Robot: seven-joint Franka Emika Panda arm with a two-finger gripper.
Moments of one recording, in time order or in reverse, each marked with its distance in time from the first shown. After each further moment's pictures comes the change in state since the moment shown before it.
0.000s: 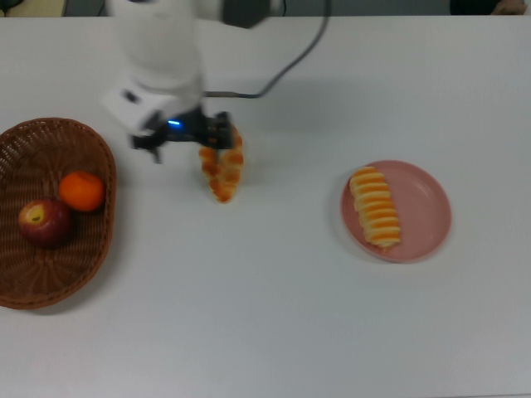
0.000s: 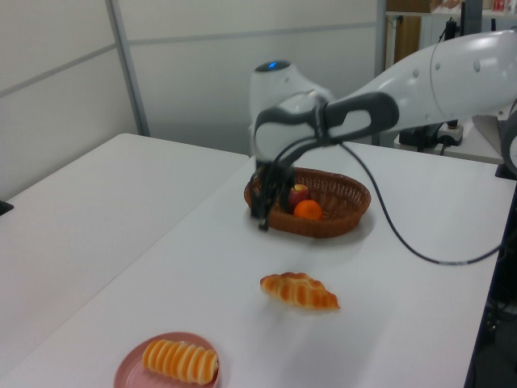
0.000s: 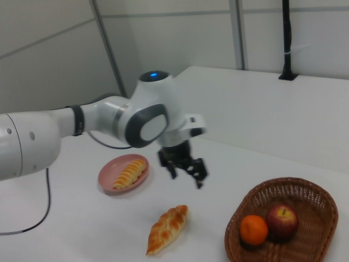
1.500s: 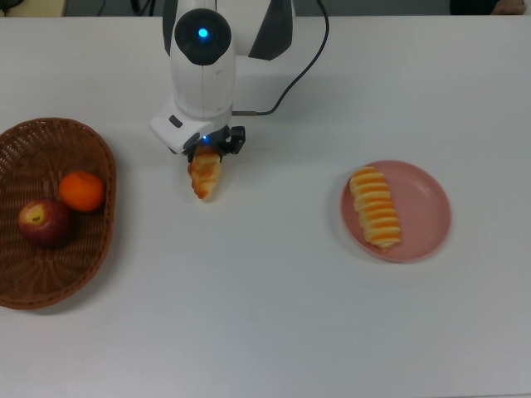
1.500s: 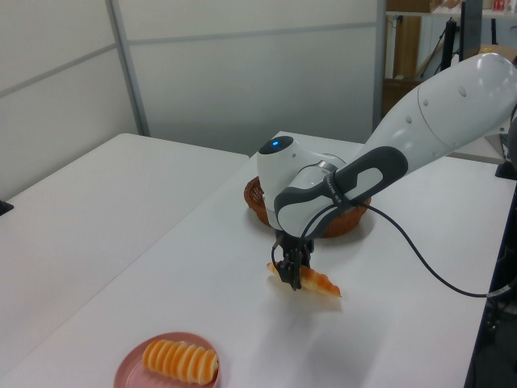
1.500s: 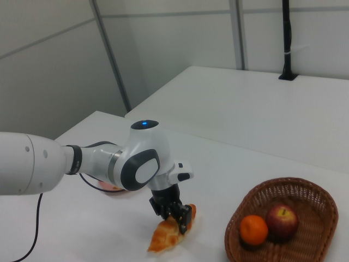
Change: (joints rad) arm -0.036 -0.014 0.083 -0.299 -0.130 0.177 0.093
